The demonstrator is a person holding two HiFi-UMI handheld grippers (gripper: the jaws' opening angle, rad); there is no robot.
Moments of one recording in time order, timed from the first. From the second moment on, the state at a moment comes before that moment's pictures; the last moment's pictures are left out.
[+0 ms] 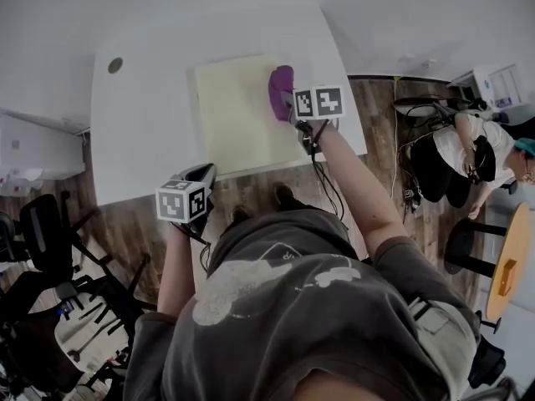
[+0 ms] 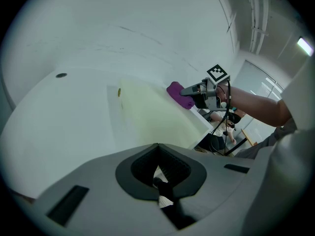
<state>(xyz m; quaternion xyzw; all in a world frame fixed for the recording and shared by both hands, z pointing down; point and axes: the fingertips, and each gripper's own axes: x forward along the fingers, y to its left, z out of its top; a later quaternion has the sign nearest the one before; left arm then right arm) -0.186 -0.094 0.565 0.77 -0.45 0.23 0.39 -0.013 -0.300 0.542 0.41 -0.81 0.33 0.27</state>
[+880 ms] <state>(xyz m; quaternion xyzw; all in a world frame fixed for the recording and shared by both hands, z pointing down) -0.189 -0.094 0.567 0.79 -0.42 0.22 0.39 -0.196 -0.197 0.516 0.24 -0.88 0.32 0.26</state>
